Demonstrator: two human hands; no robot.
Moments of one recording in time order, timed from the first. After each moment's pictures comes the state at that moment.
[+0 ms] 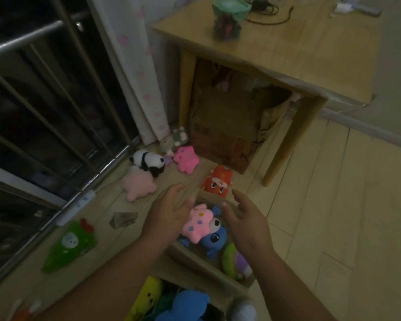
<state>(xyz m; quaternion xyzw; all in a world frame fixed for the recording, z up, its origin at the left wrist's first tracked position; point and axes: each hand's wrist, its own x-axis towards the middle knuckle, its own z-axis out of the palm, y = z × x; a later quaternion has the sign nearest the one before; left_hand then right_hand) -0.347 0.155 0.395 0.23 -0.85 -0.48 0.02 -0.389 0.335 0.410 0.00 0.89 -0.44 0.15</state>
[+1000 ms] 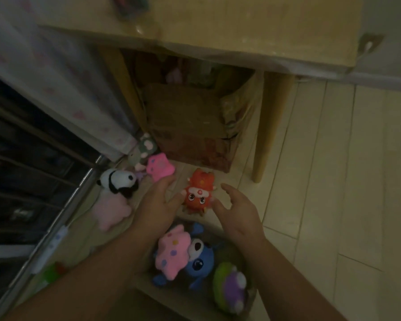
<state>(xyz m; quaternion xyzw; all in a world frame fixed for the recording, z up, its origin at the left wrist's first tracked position) -0.562 0.249 0.311 0.21 -0.88 -0.42 -0.07 -0.589 0.435 0.302 0.02 0.86 -0.47 0.21</state>
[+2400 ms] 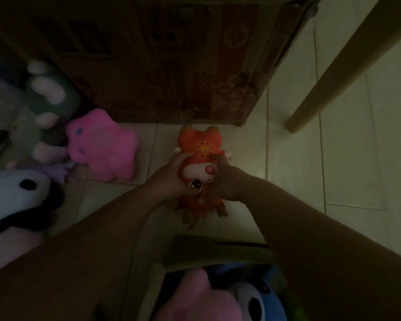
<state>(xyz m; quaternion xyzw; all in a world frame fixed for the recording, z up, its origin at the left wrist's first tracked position) -0.742 0.115 -0.153 0.04 -0.82 -0.45 -0.35 -0.745 0.284 -0.143 0.14 0.79 -0.38 0.45</state>
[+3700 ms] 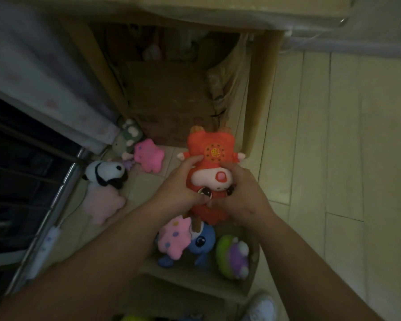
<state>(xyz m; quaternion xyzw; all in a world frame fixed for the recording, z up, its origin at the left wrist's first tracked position) -0.565 0.265 0.323 0.08 -0.82 -0.53 -0.22 -0.563 0.432 0.296 0.02 0.85 -0.49 0.18</state>
